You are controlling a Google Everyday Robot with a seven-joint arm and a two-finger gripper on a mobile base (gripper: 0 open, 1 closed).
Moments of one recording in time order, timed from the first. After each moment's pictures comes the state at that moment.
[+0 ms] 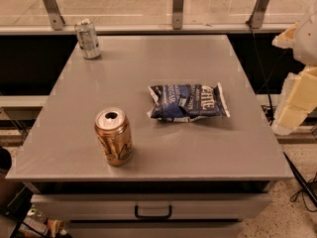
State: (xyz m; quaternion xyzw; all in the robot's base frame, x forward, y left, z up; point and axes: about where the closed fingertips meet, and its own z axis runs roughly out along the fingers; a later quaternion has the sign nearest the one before) arm 0.438 -0.215 0.984 -0.60 0.78 -0.04 0.17
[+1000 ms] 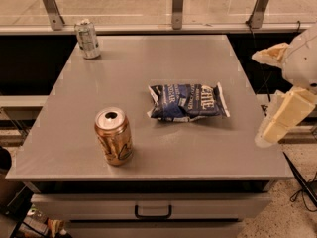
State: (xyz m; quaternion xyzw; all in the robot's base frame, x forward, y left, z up) arm 0.439 -0.187 0.954 -0.62 0.74 0.05 0.26
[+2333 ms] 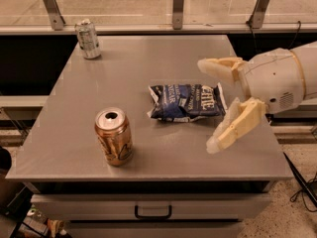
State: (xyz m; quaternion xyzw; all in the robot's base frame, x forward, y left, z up) arm 0.421 -0.078 0.960 -0.60 0.60 0.32 0.42
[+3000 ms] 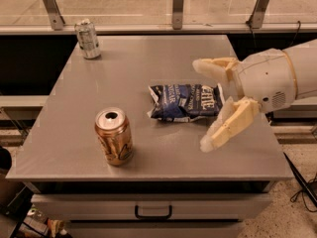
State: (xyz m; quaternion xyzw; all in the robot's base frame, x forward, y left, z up) arm 0.424 -0.070 0.958 -0.60 0.60 0.33 0.42
